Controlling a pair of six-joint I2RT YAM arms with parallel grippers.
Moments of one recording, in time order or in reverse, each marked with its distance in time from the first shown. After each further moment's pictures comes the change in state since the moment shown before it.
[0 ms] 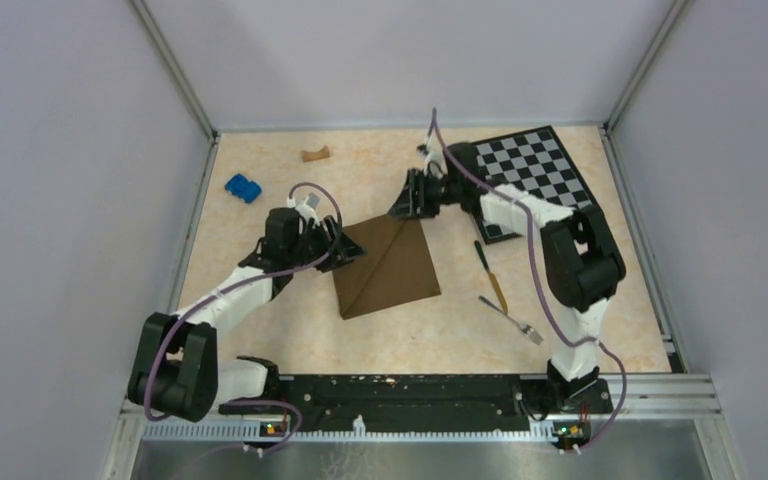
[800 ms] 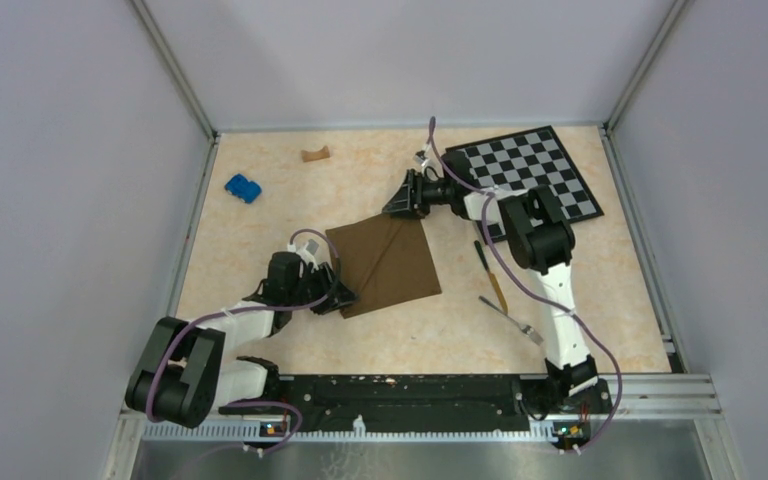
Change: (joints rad) left arm -0.005 0.019 -0.274 0.189 -0.016 -0.012; right arm -0.026 0.381 0.090 0.416 -0.243 0.190
